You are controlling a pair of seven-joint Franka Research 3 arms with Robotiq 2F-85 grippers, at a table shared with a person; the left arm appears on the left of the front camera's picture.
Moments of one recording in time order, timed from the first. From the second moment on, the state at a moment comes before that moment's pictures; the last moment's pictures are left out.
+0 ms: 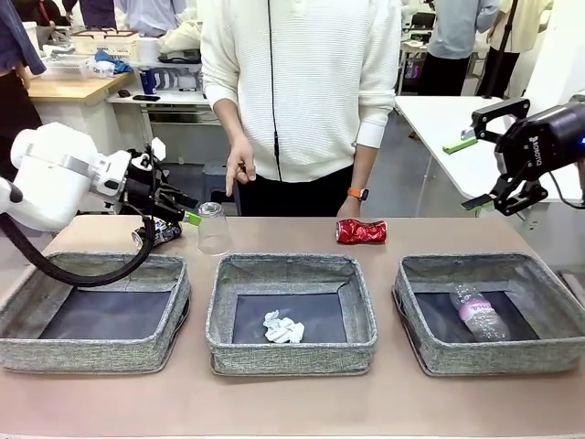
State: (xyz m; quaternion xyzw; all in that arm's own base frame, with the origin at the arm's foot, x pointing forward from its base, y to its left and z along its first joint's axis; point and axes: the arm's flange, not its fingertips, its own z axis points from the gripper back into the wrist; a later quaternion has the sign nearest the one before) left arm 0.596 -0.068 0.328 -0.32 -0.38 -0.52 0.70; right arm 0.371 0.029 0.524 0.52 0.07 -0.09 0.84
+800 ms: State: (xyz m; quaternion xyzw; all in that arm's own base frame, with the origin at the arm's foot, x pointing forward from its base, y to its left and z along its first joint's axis) left arm 0.610 -0.098 0.283 -0.32 -0.35 -0.52 0.71; right arm 0.371 0.029 0.524 0.52 0.07 -0.09 0.84
